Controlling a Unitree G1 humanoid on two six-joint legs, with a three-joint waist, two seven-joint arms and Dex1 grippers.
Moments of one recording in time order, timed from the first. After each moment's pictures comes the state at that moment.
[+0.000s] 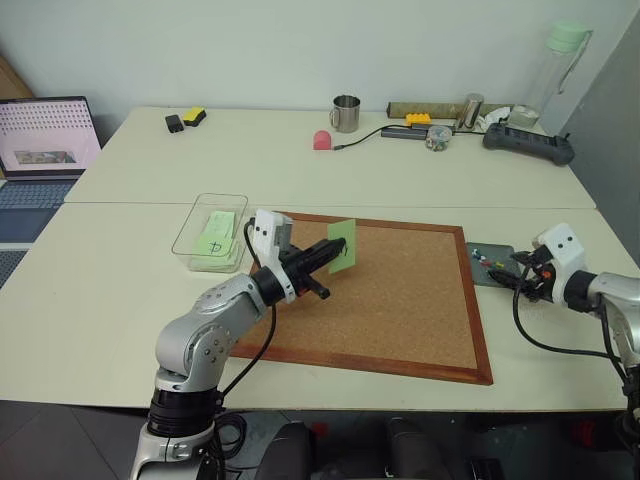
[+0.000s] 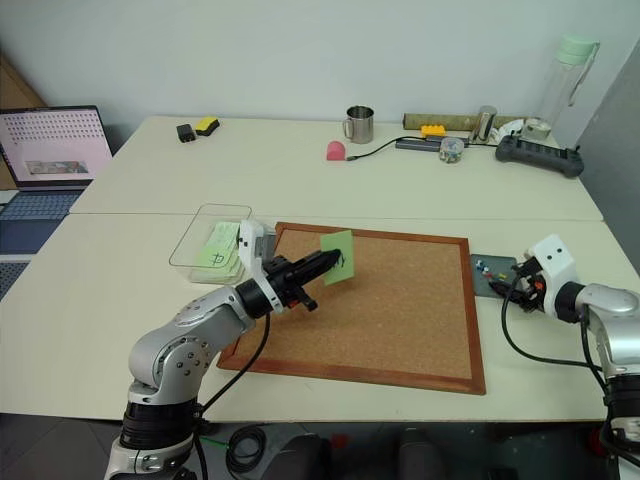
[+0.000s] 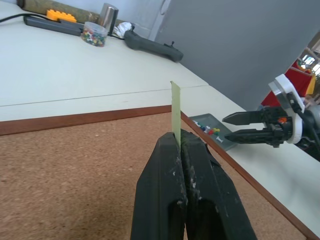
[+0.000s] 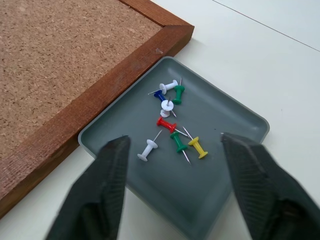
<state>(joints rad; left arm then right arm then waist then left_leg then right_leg) -0.33 0.27 0.04 -0.33 -0.66 0.75 -0.49 -0.34 -0.82 -0.13 0.23 0.22 0.41 0.86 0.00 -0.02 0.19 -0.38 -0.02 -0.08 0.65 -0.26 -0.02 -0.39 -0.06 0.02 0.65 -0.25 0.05</state>
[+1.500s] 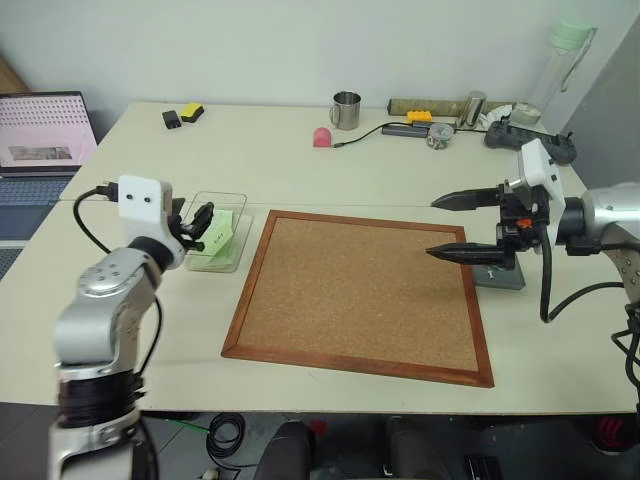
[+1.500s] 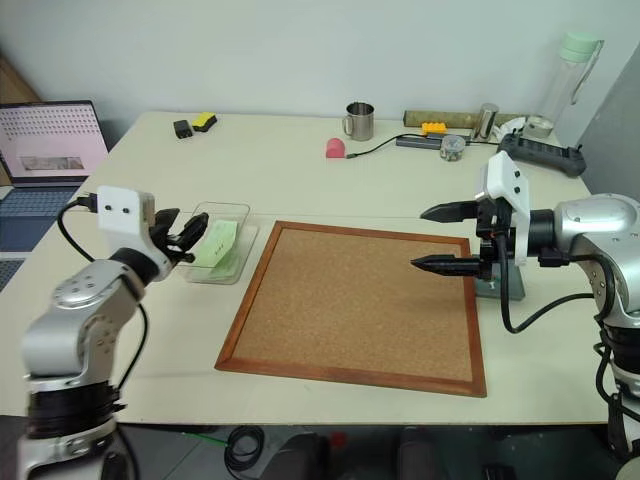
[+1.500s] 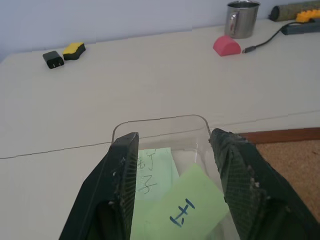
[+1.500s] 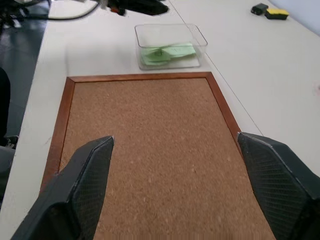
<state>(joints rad) -0.27 0.73 0.30 -0.26 -0.39 0.72 -0.39 -0.57 -0.94 -0.06 -0.21 0.51 0.63 1.19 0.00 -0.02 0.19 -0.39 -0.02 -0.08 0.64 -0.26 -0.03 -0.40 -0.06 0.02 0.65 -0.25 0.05</state>
